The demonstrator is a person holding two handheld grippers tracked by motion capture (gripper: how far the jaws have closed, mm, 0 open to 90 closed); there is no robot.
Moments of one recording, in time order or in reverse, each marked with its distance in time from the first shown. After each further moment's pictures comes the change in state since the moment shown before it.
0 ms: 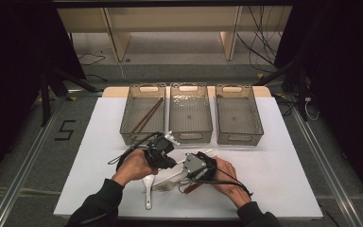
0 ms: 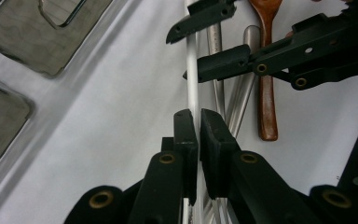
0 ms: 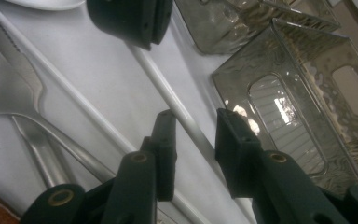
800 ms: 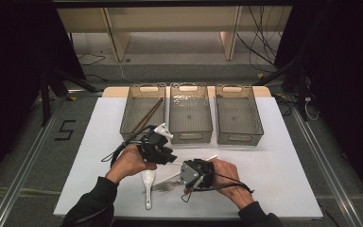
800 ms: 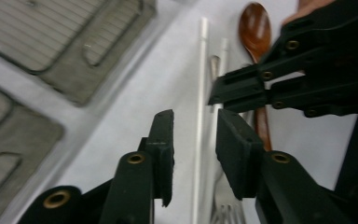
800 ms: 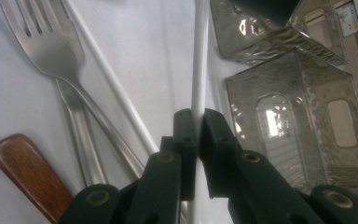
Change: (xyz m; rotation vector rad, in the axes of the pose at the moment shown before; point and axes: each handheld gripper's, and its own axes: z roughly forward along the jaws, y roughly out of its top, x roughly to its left) left arm 0.010 -0.002 -0.027 -0.164 0.017 -0.008; right arm 0.008 0.013 -0.016 0.070 0.031 -0.248
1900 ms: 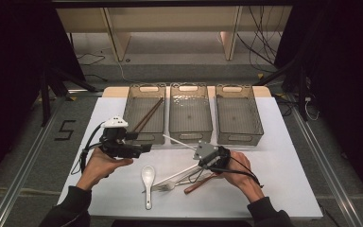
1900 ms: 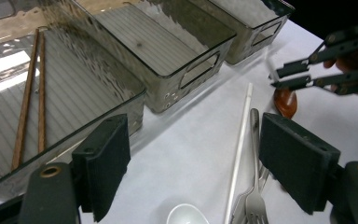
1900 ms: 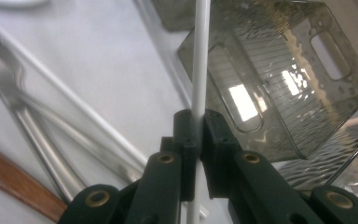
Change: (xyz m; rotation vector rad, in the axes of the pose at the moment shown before) left arm 0.037 -0.061 -0.061 -0.313 0.090 -0.253; right arm -0.047 -0.024 -0.019 0.023 0.022 0.331
